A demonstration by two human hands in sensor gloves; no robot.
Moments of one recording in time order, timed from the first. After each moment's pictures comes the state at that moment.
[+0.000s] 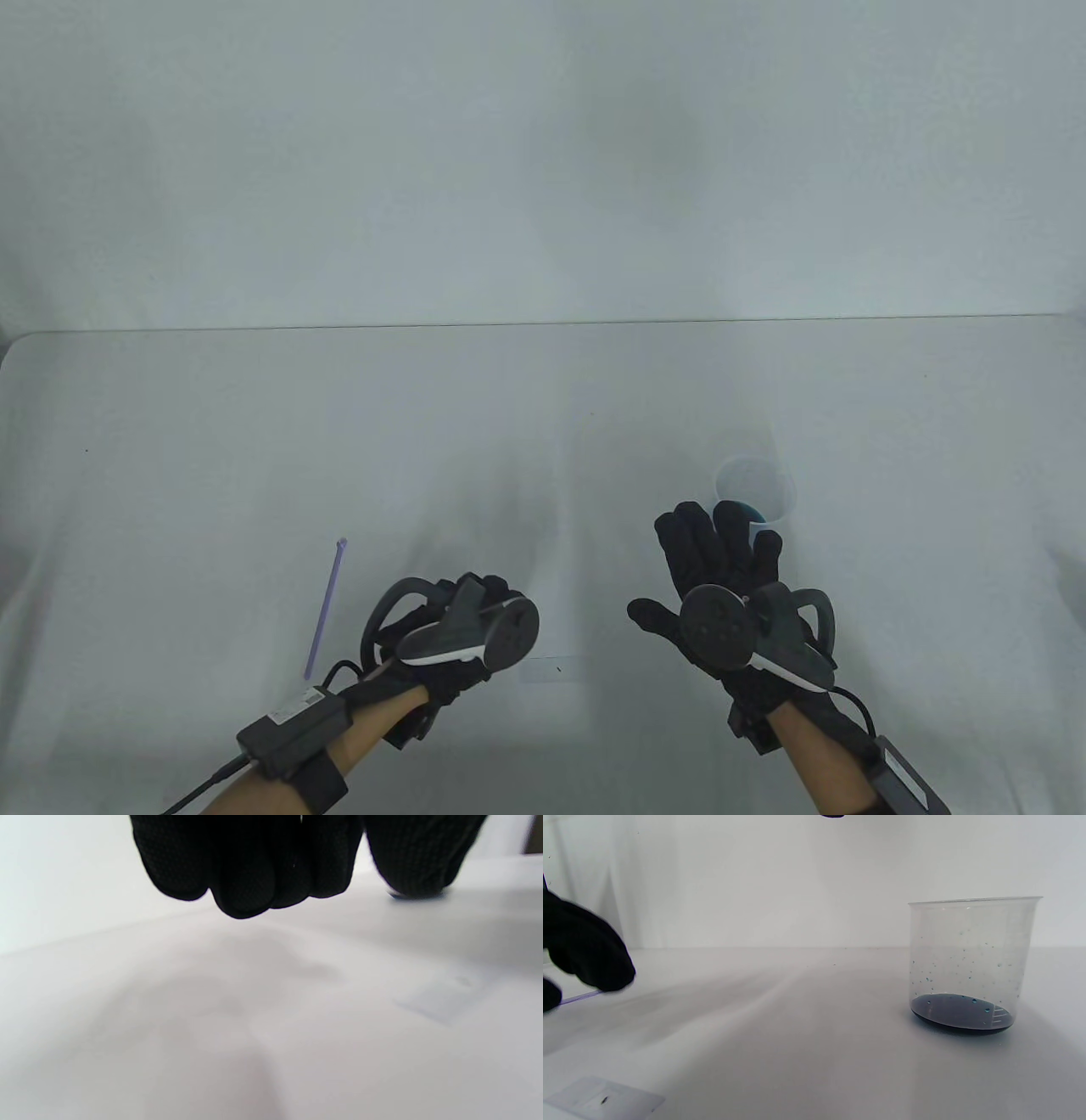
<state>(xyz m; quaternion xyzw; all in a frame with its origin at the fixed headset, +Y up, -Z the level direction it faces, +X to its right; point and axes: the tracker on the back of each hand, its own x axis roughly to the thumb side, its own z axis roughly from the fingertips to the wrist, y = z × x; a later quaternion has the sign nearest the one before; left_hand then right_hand) -0.119 -0.692 -0.308 -0.10 -0.24 -0.09 0.96 0.153 -0.661 -0.279 0.16 -0.03 0.99 0.06</state>
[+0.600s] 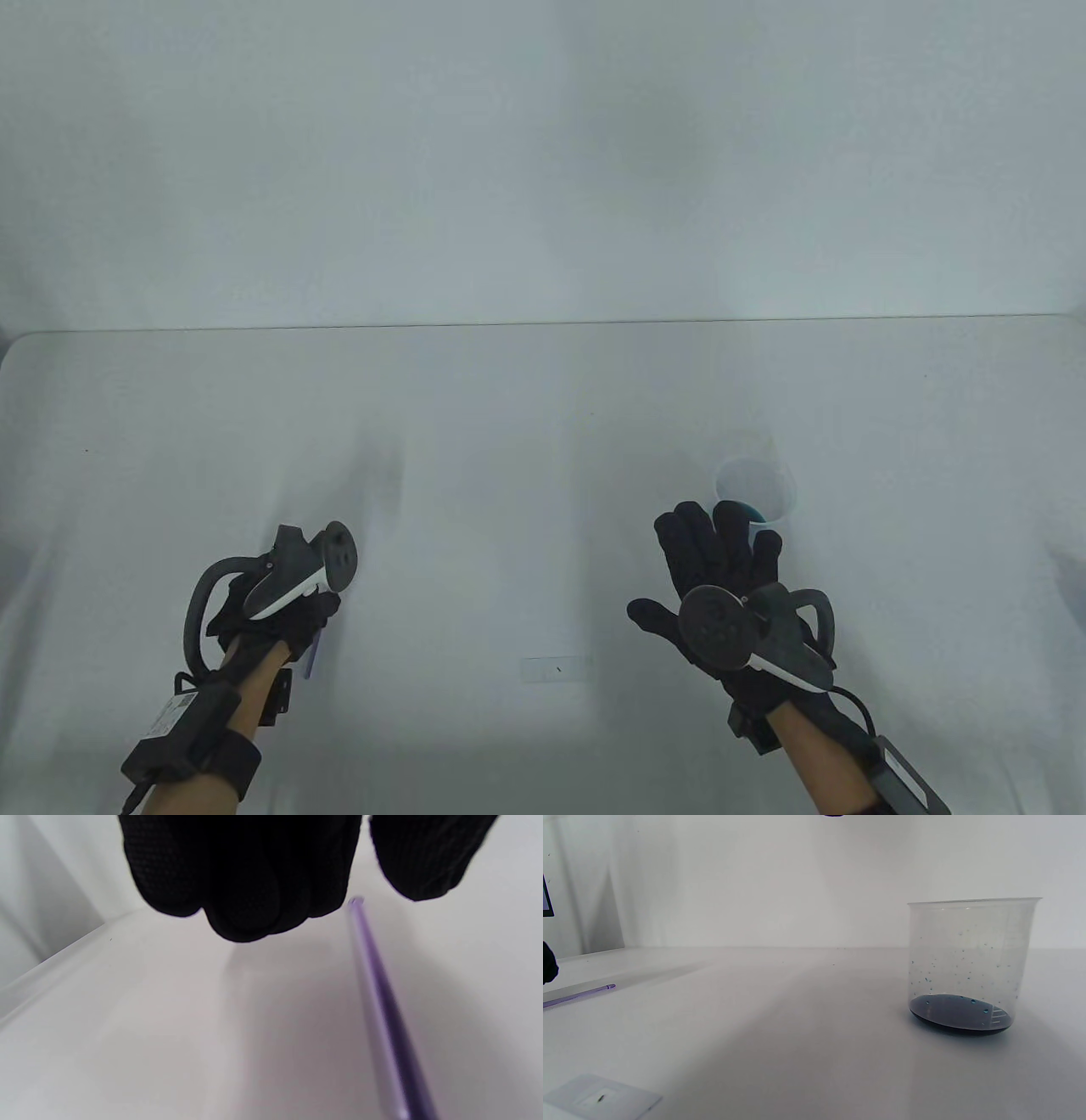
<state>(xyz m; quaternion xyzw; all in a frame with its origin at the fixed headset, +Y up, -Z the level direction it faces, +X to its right) -0.276 -0.721 -0.347 -0.20 0.06 -0.13 0.97 0.153 -0.660 -0.279 0.16 -0.03 0.99 0.05</state>
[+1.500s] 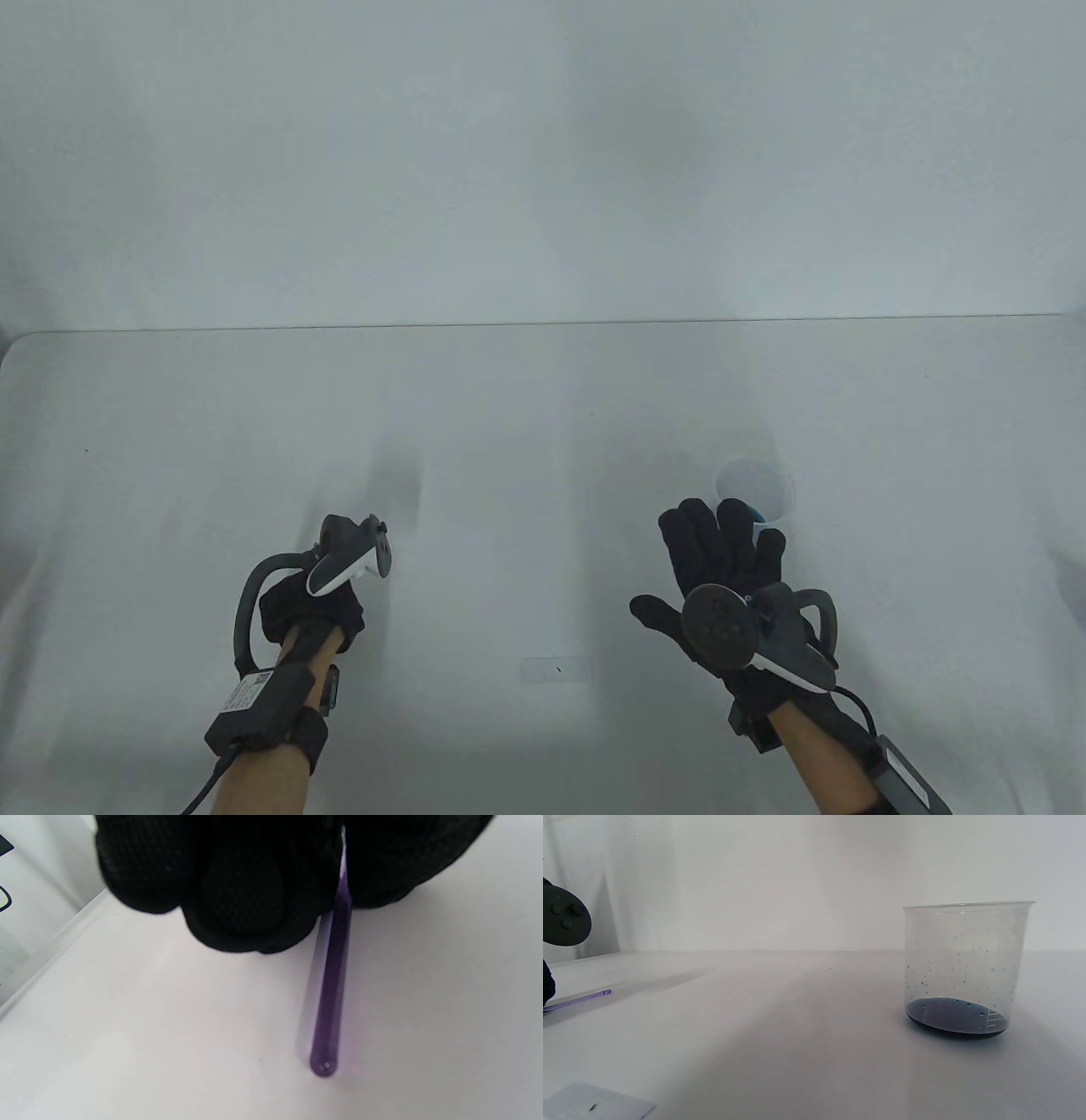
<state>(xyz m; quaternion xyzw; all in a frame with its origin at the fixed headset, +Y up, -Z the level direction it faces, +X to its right) -0.247 -0.754 -0.372 -0.31 0.14 -0.16 0.93 0.154 -0.658 -0.279 0.15 -0.04 0.99 0.06</state>
